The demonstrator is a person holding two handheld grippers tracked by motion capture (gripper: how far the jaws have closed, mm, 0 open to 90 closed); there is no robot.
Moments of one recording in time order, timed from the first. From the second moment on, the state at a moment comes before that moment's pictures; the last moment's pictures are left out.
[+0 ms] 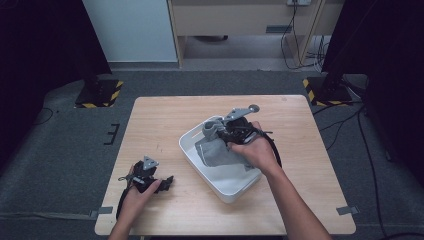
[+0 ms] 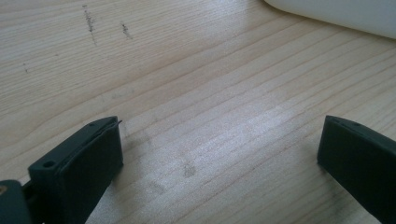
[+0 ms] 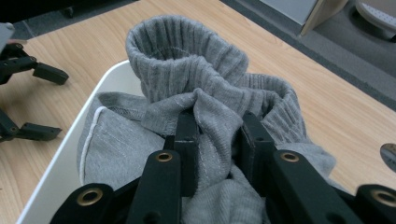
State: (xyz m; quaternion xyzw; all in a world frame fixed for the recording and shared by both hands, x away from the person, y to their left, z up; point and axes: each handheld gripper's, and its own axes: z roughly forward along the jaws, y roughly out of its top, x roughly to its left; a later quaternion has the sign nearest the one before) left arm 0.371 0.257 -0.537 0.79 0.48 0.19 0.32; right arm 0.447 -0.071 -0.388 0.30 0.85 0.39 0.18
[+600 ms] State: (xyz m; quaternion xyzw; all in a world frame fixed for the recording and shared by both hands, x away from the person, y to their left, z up) left arm 0.371 0.257 -0.537 0.79 0.48 0.19 0.32; right arm 0.447 -0.077 -0.358 0.30 0.84 0.41 0.19
